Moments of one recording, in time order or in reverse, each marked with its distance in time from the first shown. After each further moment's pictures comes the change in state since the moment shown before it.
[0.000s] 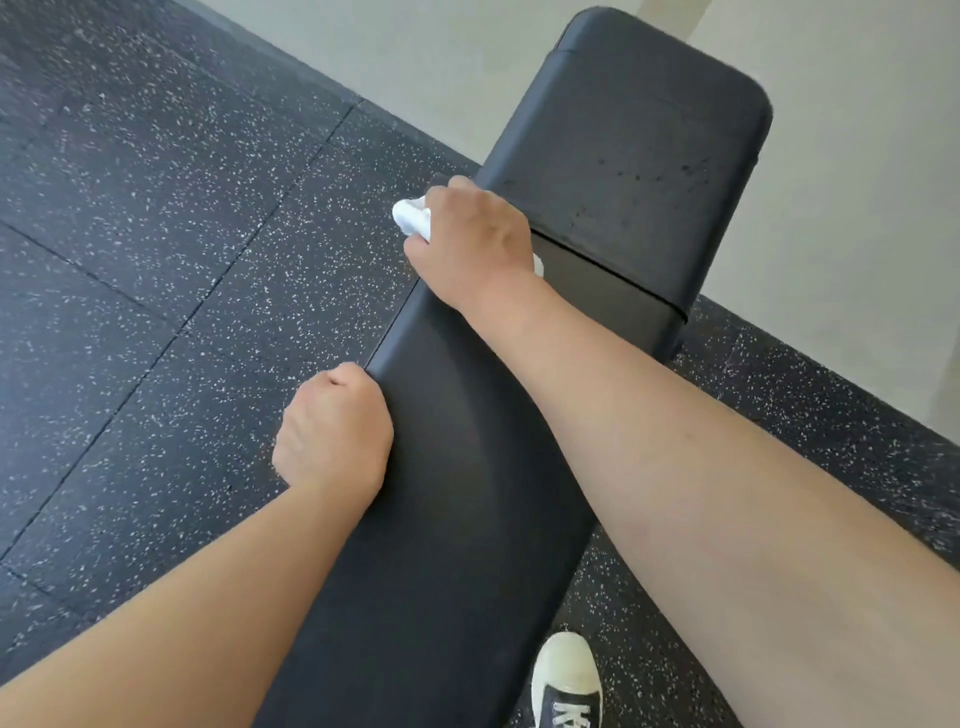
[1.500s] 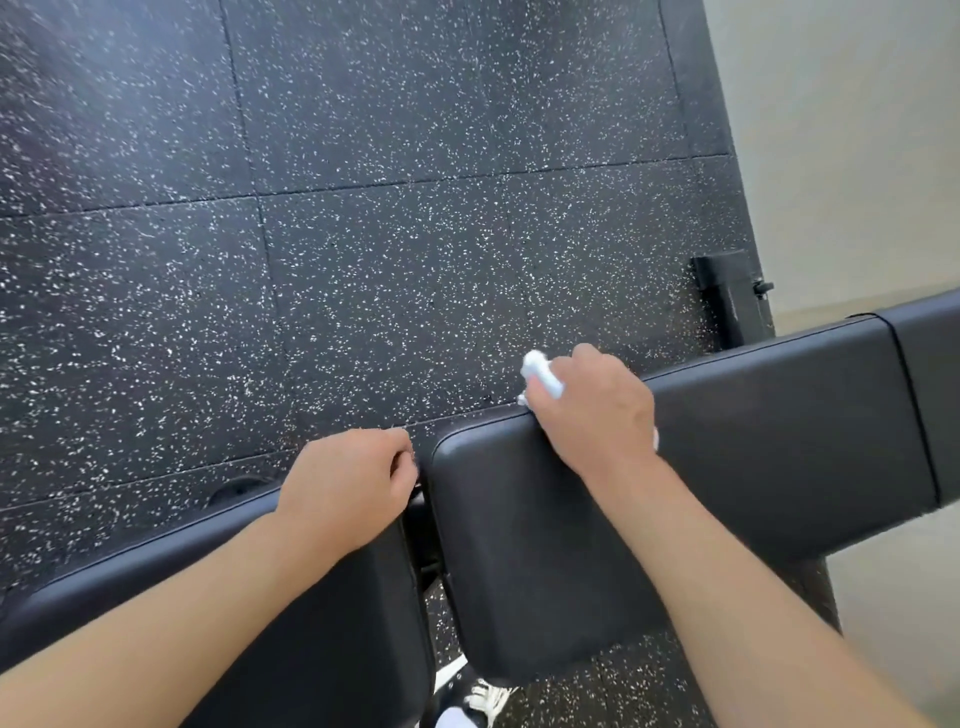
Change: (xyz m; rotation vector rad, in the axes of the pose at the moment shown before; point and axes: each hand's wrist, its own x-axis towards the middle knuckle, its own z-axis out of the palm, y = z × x) left_hand -0.098 -0.390 -0.096 0.044 -0.130 0.175; right_hand -0.259 -0.222 0.064 -0.319 -0.354 -0.569
